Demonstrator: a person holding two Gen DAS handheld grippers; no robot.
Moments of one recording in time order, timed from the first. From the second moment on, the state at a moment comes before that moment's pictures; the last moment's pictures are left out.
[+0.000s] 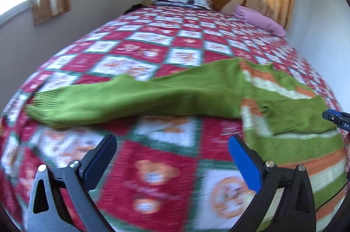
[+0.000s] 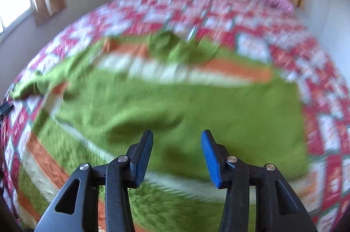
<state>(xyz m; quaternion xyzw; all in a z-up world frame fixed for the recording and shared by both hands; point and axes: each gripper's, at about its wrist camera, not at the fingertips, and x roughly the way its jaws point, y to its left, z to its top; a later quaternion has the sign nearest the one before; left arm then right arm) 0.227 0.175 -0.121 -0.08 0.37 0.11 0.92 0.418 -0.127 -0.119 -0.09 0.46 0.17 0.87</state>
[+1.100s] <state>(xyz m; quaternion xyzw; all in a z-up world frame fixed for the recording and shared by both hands) 0.219 0.376 -0.149 -0.27 0.35 0.28 0.85 0.395 -0.117 -0.125 -0.14 0.40 0.17 0.89</state>
